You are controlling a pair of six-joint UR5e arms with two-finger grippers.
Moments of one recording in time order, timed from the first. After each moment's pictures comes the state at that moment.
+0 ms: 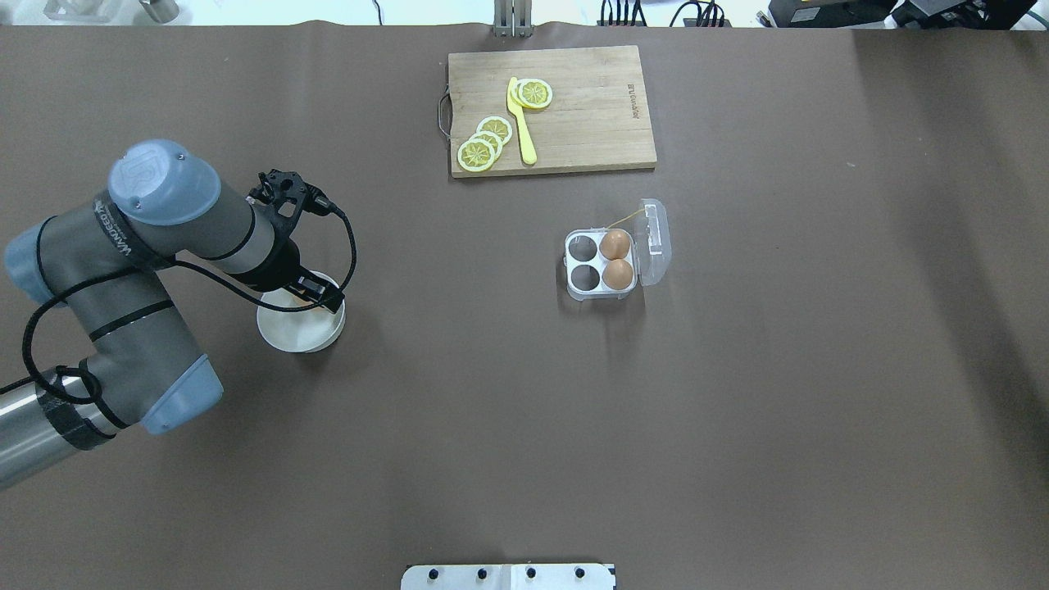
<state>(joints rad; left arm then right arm) -0.70 -1.95 -1.66 -1.91 -2.07 -0.62 1.51 -1.54 1.65 -1.57 2.38 0.06</state>
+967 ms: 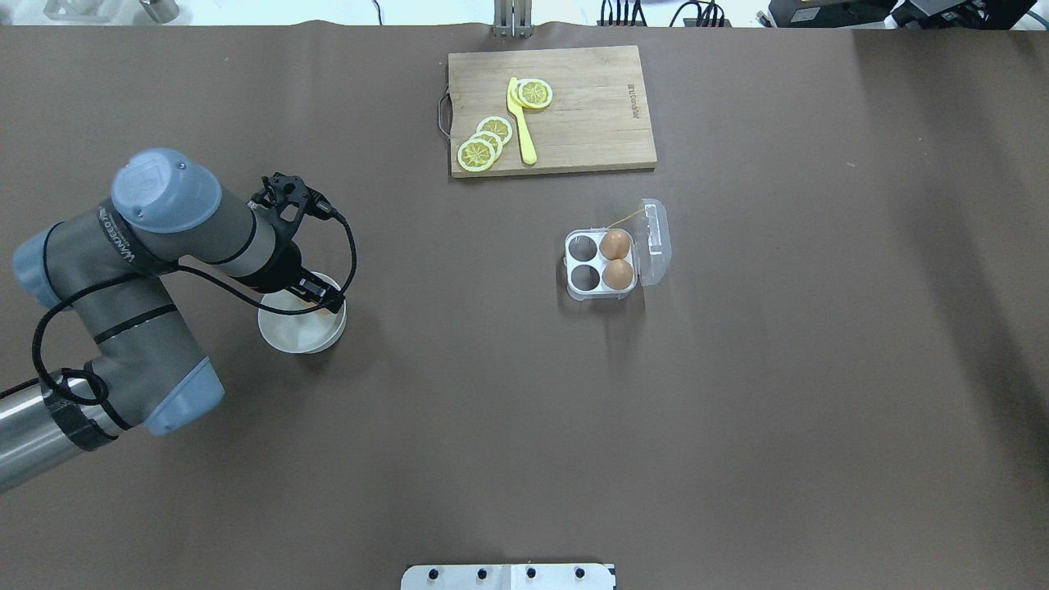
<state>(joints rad) -0.69 -1.94 -1.64 -1.97 -2.06 -0.61 1.51 -1.54 1.65 -1.57 2.38 0.06</state>
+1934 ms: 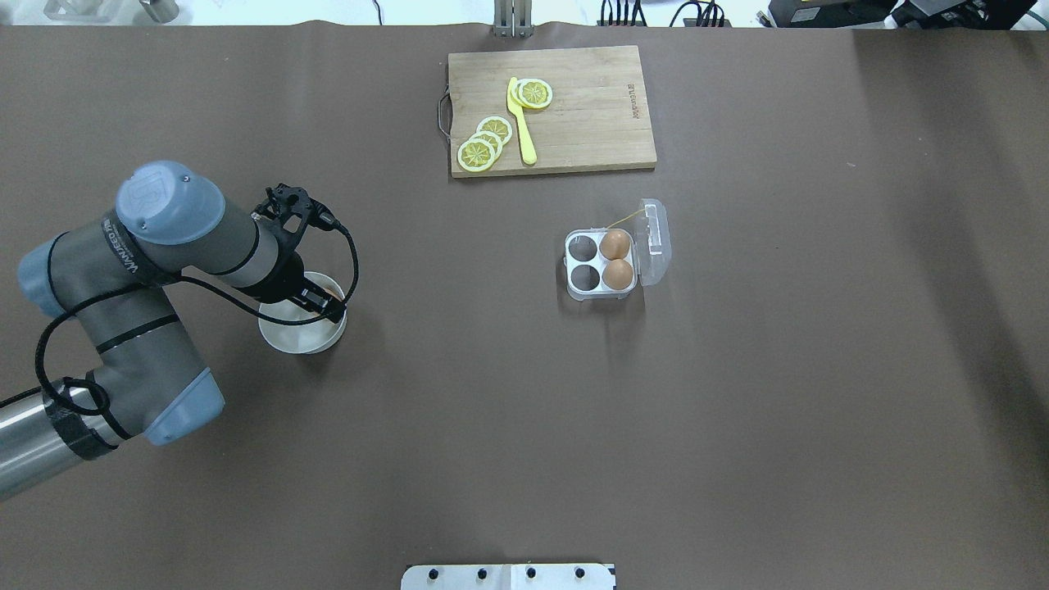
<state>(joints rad) -0.67 -1.93 -1.64 -1.97 -2.06 -0.61 1.51 -1.54 1.66 -1.57 2.38 0.06</state>
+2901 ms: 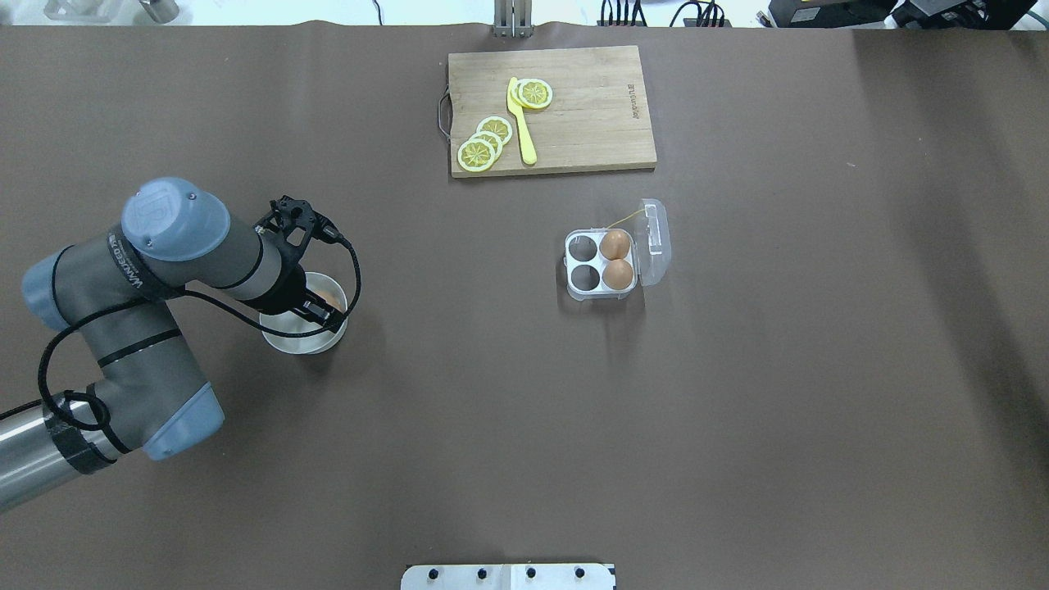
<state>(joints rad) -0.65 -1.92 -1.66 -1.98 -2.03 -0.60 1.51 -1.54 1.66 -1.57 2.38 0.06</state>
